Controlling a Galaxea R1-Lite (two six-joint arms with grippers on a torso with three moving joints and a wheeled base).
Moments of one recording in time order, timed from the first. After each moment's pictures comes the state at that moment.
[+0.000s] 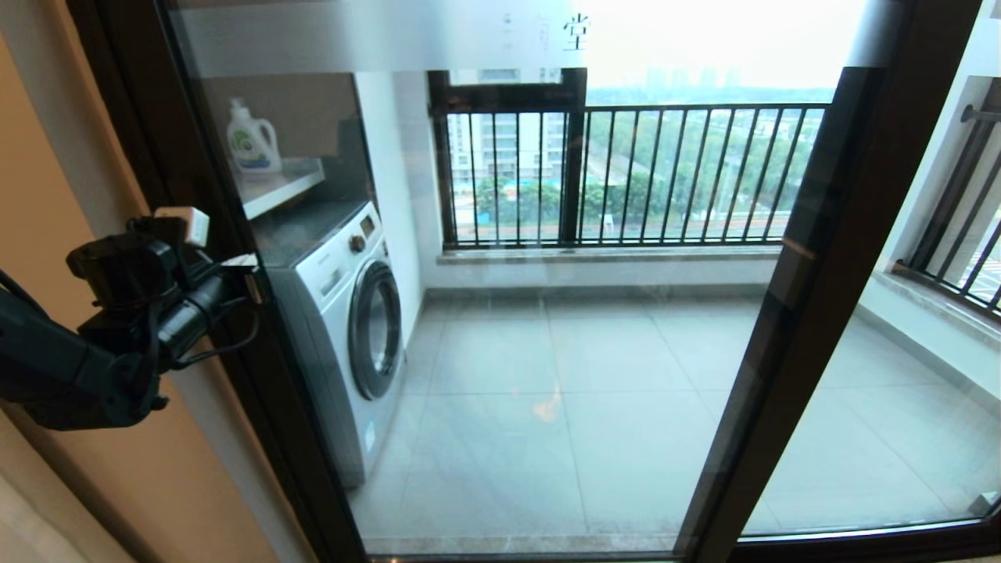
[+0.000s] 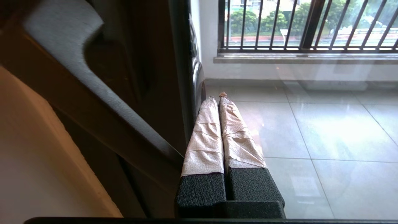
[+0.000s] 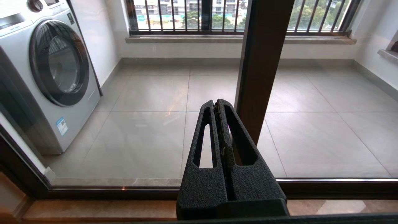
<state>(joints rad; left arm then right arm) 0.13 2.00 -0.92 -1.11 -0.01 0.03 0.00 0.00 0.00 -0.02 0.03 -0.05</state>
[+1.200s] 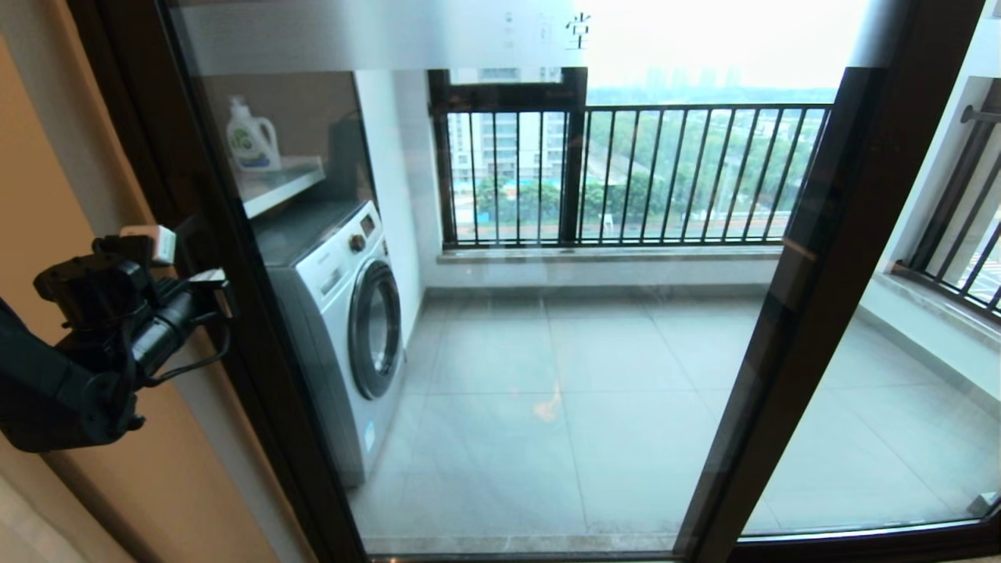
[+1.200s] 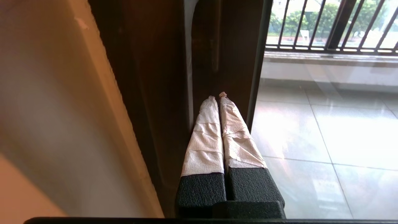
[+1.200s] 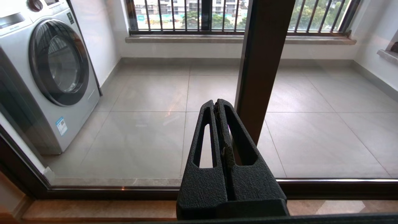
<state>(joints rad) 0.21 2.01 -0.85 -1.19 -0.02 0.03 0.00 0.00 0.00 -0.02 0.03 -0.05</state>
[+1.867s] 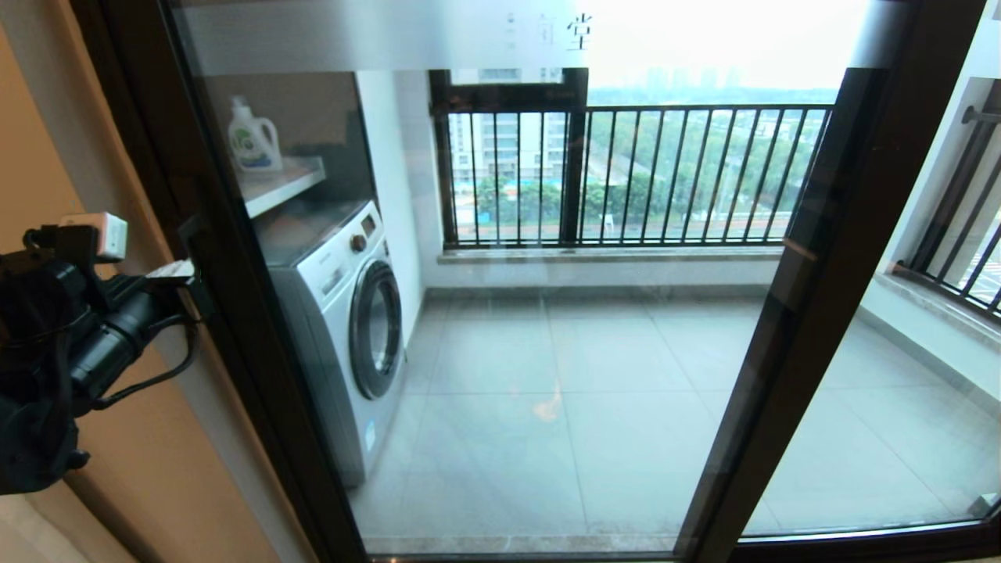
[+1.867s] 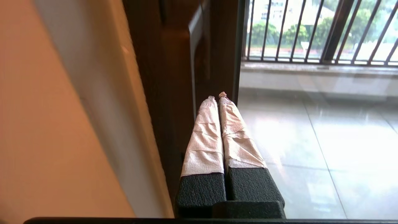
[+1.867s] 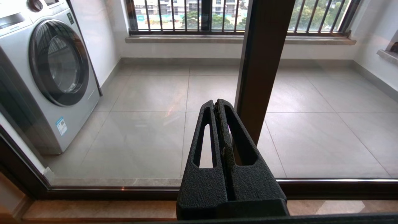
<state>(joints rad) 0.17 1.79 -0.65 -1.23 -0.01 0.03 0.00 0.00 0.00 -0.02 0.03 -0.05</state>
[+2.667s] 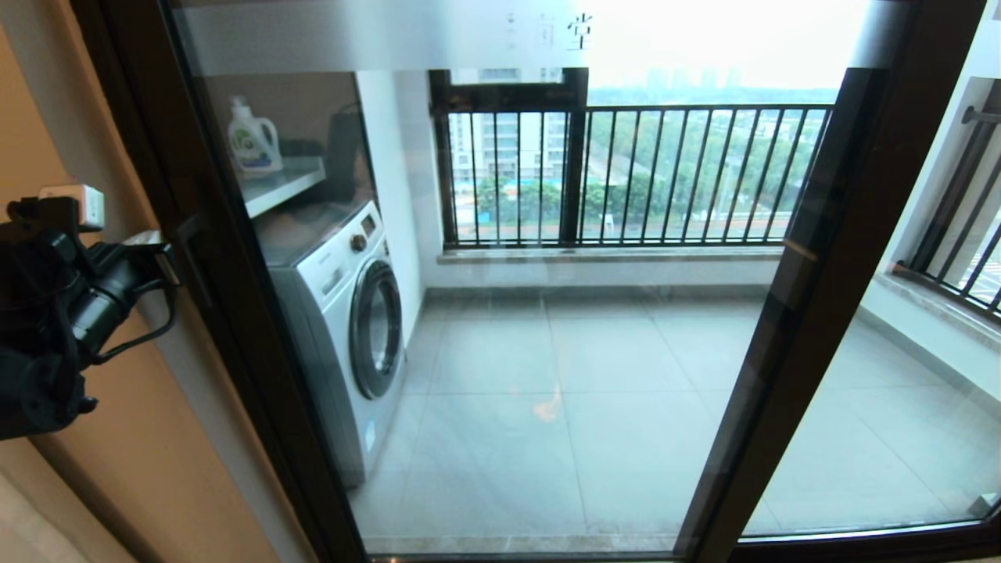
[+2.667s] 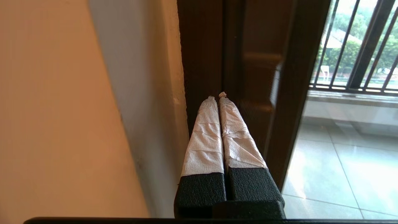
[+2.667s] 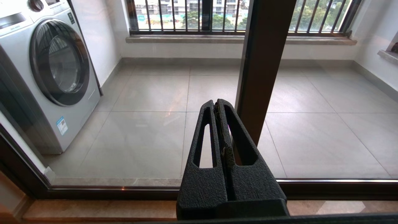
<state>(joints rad) 0.27 1.93 -0.89 -1.22 -0.02 0.04 0.00 0.00 0.00 -0.02 0.03 -0.05</state>
